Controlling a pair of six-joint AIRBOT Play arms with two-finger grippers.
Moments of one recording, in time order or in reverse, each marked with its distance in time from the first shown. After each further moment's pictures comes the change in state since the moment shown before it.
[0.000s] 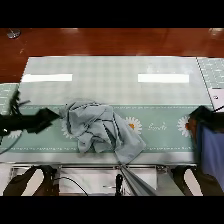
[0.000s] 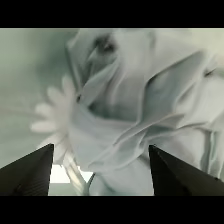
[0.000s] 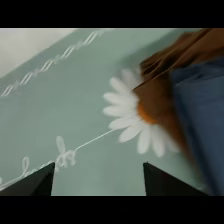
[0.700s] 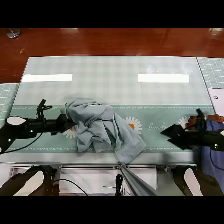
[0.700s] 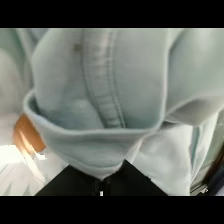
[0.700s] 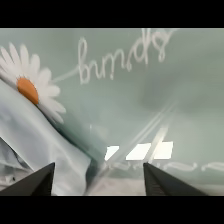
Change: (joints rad) left arm -0.187 -0.214 -0.114 -0.346 0.205 0.237; right arm -0.065 0.001 -0.353 0.412 0.109 -0.275
